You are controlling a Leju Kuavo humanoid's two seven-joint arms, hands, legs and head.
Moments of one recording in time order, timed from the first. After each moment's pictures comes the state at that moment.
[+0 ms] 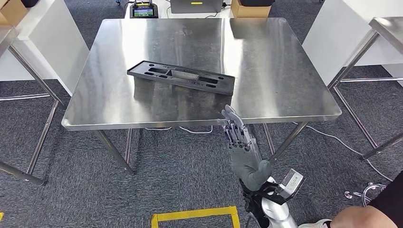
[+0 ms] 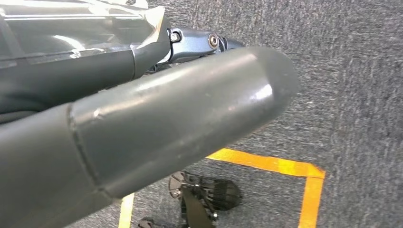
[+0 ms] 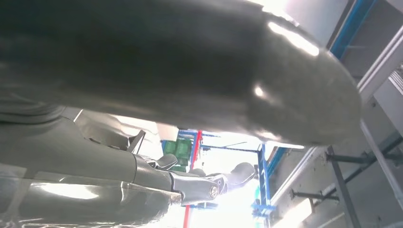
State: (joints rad) left arm -0.07 -0.12 0.79 -0.20 -0.65 0.18 -0.49; right arm 0.01 -0.01 0.27 -1.73 -0.09 0.24 -0.63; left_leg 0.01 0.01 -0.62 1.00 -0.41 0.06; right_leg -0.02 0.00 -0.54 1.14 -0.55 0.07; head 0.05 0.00
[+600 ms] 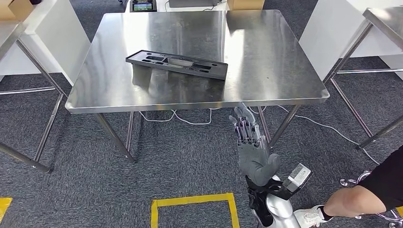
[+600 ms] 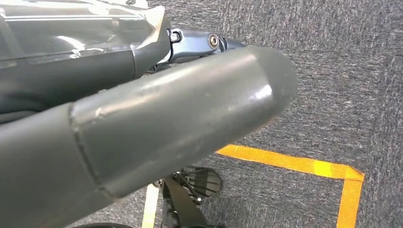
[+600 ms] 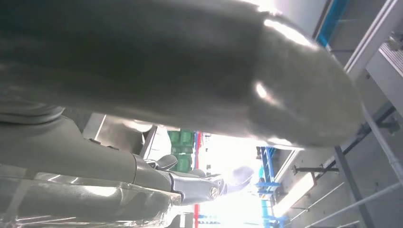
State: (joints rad) left arm -0.07 -0.12 0.79 -0.20 -0.67 0.19 -0.49; right arm 0.03 0.01 0.20 -1.70 -0.13 0.23 -0.64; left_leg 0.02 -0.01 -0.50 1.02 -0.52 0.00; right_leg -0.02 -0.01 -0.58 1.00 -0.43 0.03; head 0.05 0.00
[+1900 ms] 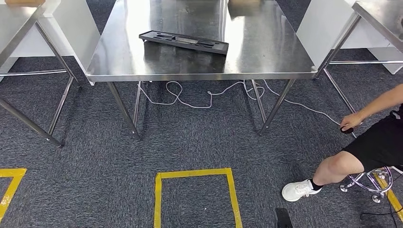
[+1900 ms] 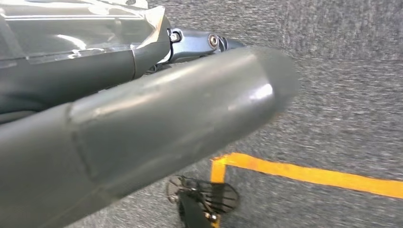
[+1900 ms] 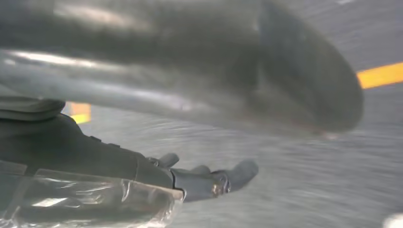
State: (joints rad) left arm -0.07 -0.13 0.79 -0.20 -0.73 0.20 -0.47; right arm -0.07 -0.02 -0.34 -0.28 0.20 -0.23 0.01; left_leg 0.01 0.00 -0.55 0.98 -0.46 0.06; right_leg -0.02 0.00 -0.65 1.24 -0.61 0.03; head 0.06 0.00
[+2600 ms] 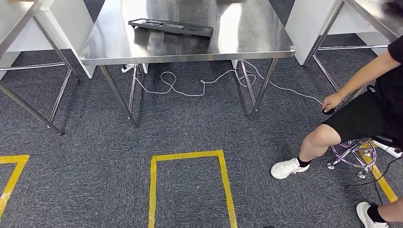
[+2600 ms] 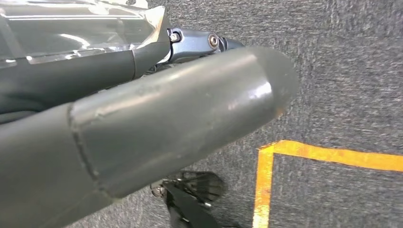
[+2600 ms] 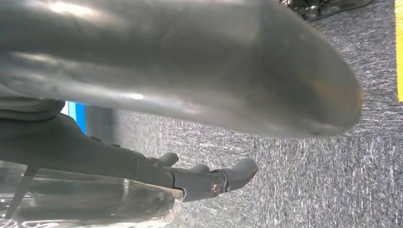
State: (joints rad) left arm -0.07 -0.12 0.79 -0.20 -0.75 0.19 -0.47; right arm -0.06 0.01 -0.26 -0.20 0.32 -0.24 0.18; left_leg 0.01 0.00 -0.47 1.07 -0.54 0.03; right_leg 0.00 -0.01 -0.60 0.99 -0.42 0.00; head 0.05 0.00
